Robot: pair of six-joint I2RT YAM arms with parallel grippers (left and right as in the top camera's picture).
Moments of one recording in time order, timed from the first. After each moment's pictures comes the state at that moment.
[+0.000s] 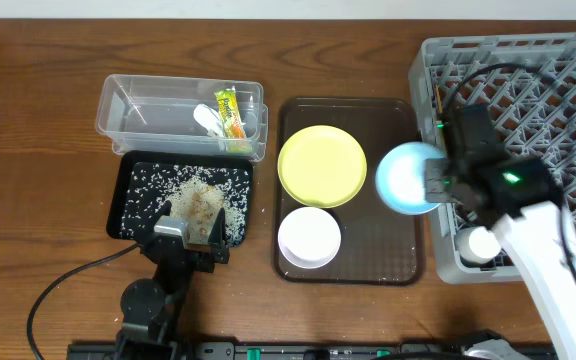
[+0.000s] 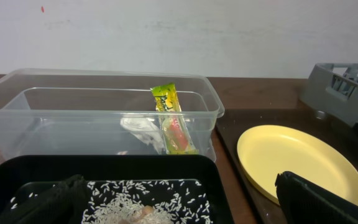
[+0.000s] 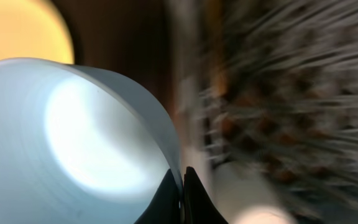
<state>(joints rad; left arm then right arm) -0.17 0.01 0.03 -0.13 0.04 -0.12 0.28 1.28 1.24 -1.11 0.27 0.29</state>
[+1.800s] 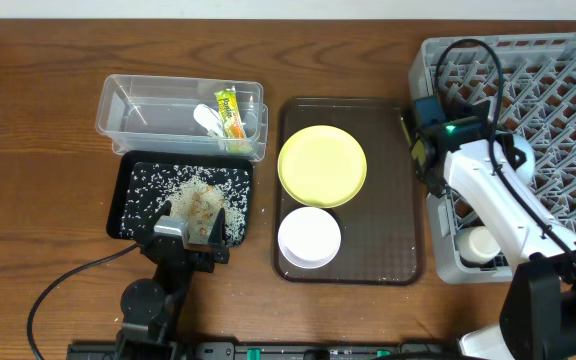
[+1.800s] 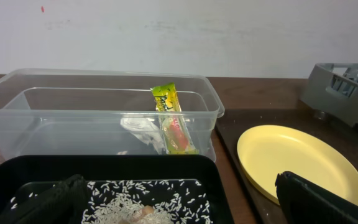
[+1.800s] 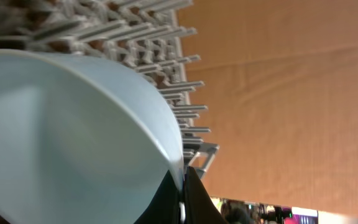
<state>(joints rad) -0.17 0.01 0.03 -0.13 0.04 -0.12 0.29 1.68 1.23 -1.12 1.17 0.30</state>
